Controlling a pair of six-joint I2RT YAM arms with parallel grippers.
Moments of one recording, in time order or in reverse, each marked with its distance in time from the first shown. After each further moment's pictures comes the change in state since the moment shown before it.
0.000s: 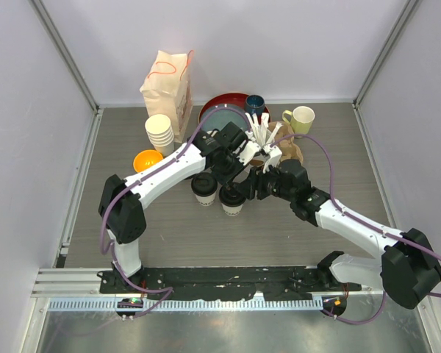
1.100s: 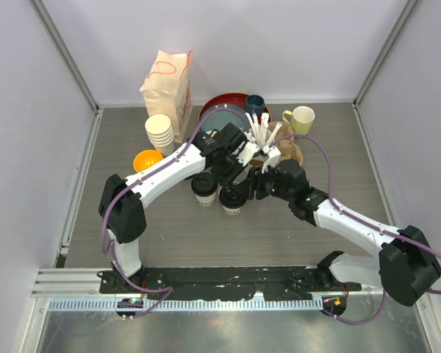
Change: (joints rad) left arm 0.006 0.003 -0.013 -0.004 0.033 -0.027; right arm 0.005 0.022 -0.004 0.020 0.006 0.002
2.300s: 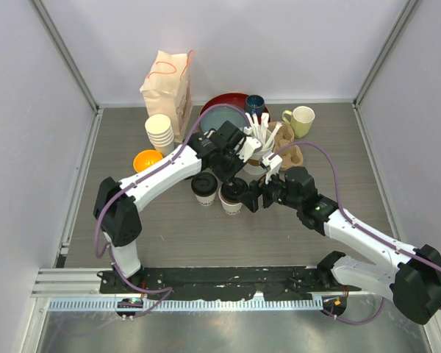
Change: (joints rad) left arm -0.002 -0.045 -0.027 0.099 -0.045 0.031; right arm 0.015 -0.157 -0.054 -0.085 -0.034 -0.231
